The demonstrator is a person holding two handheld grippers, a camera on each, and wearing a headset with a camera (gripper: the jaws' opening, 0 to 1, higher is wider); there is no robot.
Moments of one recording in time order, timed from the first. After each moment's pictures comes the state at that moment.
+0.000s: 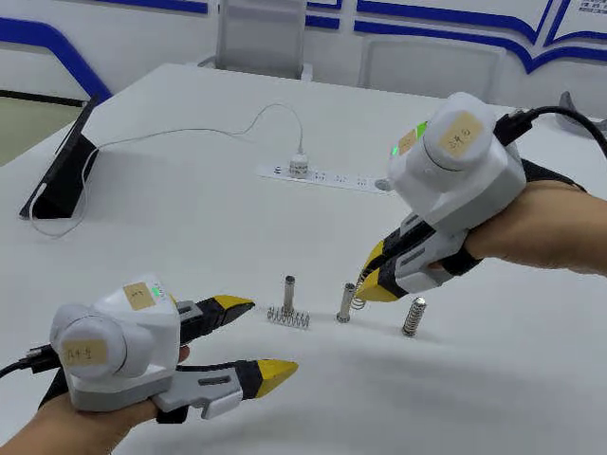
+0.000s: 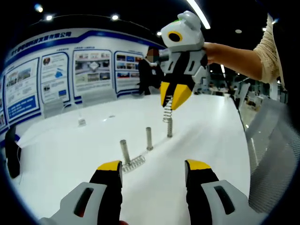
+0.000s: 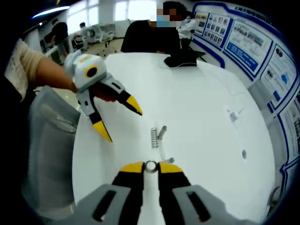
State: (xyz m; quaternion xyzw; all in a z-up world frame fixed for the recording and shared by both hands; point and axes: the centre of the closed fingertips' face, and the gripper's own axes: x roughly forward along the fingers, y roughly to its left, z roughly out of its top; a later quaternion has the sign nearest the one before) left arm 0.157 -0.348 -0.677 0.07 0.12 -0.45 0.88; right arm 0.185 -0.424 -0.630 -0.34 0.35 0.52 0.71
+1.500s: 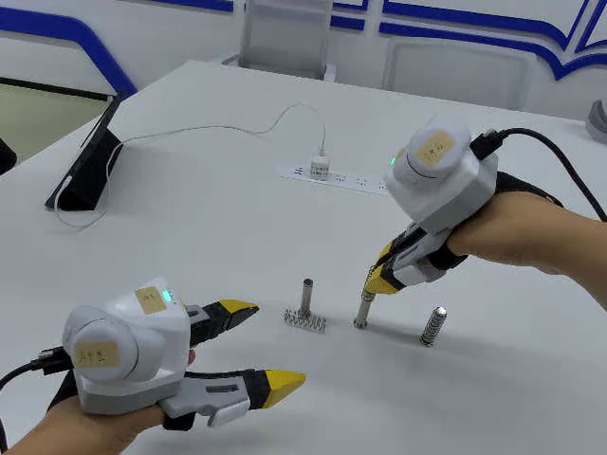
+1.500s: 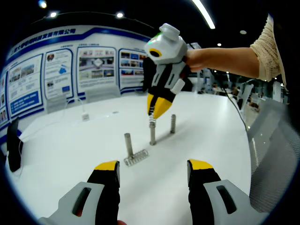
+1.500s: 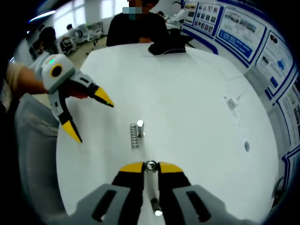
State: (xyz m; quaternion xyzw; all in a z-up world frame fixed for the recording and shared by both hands) left arm 0.157 -0.338 -0.683 0.07 0.14 -0.43 0.89; right arm 0.223 -0.420 -0.668 -0.33 0.39 0.49 0.71
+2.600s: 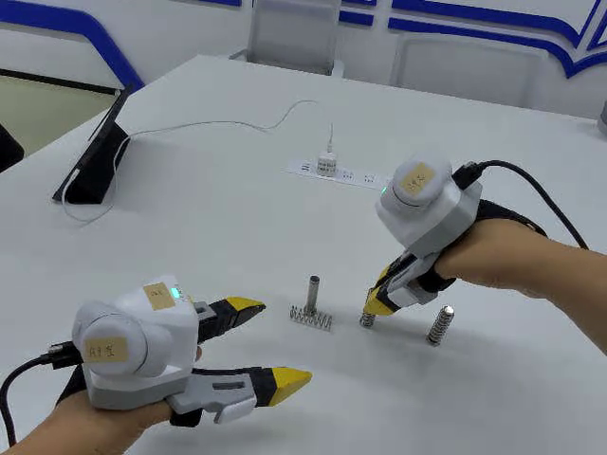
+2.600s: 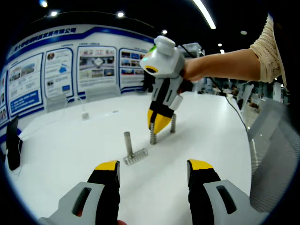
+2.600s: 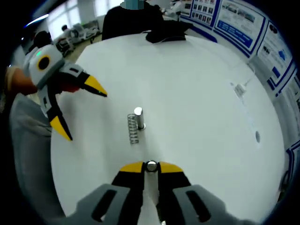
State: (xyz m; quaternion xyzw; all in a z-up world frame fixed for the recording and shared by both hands) left arm 0.157 -0.340 -0.687 0.06 0.14 -0.43 0.89; right arm 0.227 -0.423 -0.709 -0.32 0.42 0.48 0.70
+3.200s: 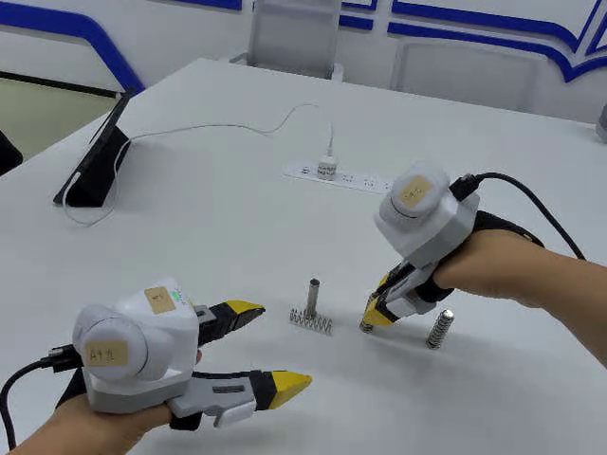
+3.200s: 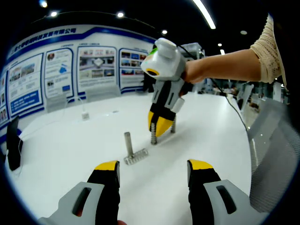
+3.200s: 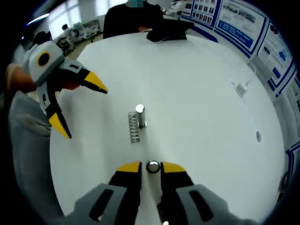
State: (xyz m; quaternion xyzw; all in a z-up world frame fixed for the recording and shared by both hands) left arm 0.157 -0.339 -0.685 0.06 0.14 -0.43 0.89; right arm 0.224 -0.423 -0.710 -0.32 0.42 0.48 0.70
